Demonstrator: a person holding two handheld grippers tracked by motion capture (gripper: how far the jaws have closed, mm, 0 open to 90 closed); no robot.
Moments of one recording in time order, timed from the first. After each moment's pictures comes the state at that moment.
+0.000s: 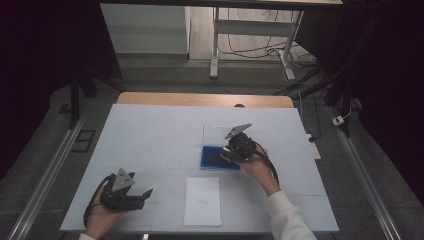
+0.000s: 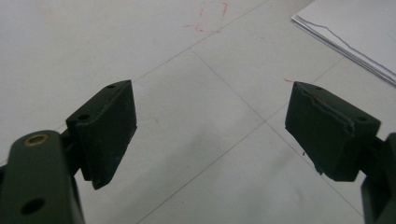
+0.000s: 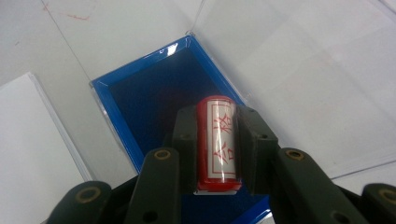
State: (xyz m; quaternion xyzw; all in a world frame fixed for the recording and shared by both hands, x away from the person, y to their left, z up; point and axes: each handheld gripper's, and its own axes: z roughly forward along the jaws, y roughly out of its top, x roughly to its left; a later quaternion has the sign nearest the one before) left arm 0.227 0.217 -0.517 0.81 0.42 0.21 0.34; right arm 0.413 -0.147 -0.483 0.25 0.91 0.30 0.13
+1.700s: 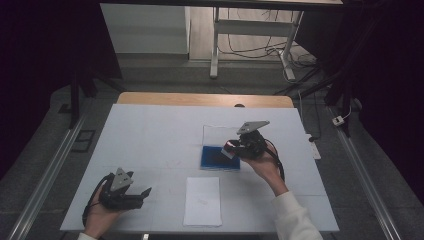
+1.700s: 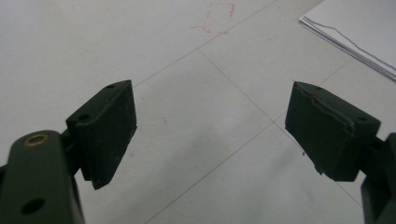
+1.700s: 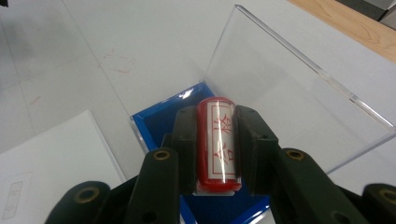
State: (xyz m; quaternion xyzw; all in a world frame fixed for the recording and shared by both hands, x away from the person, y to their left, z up) left arm 0.228 0.220 -0.516 0.81 0.43 0.21 0.34; right arm 0.400 -0.171 -0.450 0.24 0.88 0.40 0.11
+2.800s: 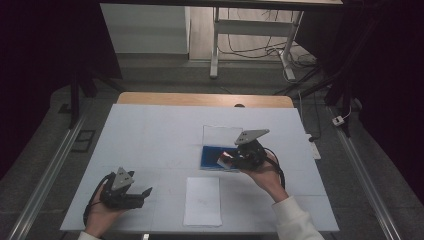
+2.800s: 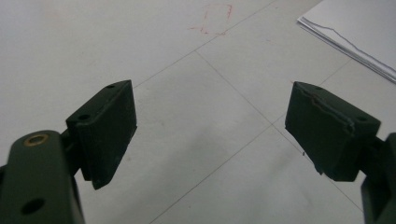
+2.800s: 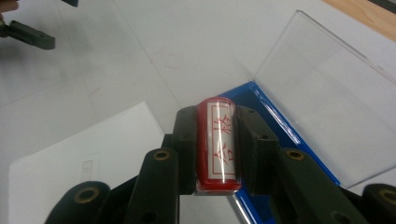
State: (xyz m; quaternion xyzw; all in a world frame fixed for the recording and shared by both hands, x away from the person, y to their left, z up) left arm 0.230 0.218 -0.517 0.81 0.42 0.21 0.34; right arm 0.361 -0.164 -0.439 0.21 0.89 0.40 0.09
